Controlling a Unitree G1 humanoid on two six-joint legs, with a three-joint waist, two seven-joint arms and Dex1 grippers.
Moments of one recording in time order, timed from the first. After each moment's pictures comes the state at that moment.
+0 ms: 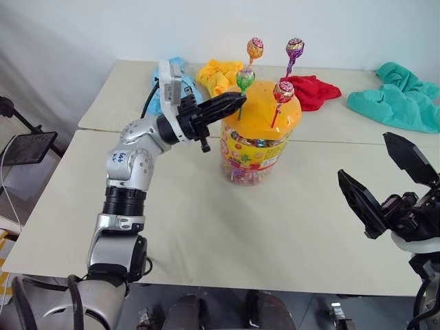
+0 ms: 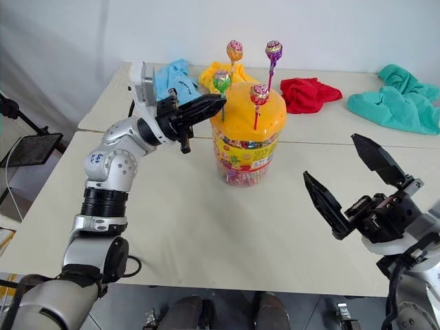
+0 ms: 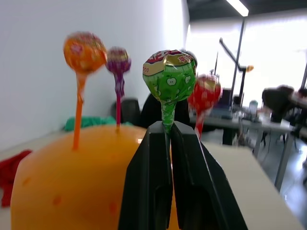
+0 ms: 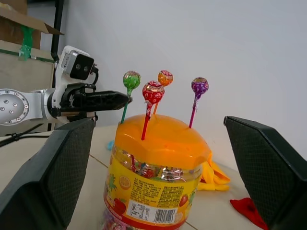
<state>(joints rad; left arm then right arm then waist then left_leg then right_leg) -0.95 0.23 0.15 0.28 -0.66 0.37 -0.96 0.16 -0.52 -0.49 -0.78 0.82 0.05 0.64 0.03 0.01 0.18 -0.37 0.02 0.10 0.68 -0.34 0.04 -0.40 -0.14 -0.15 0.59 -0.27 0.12</state>
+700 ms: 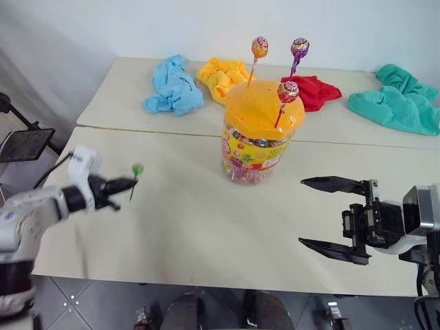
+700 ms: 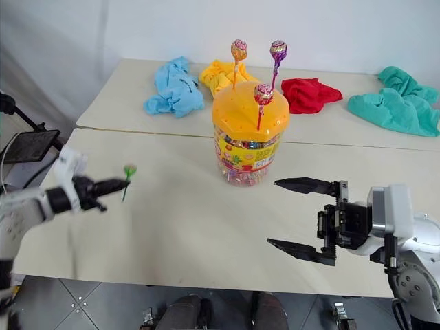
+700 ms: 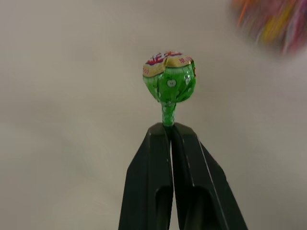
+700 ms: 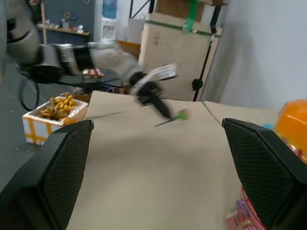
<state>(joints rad) -0.14 0.88 0.32 -0.18 -0.61 0.94 -0.68 0.01 -0.76 -0.31 -0.51 0.92 0.14 1.20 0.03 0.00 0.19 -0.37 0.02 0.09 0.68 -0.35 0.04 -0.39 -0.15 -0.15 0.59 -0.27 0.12</state>
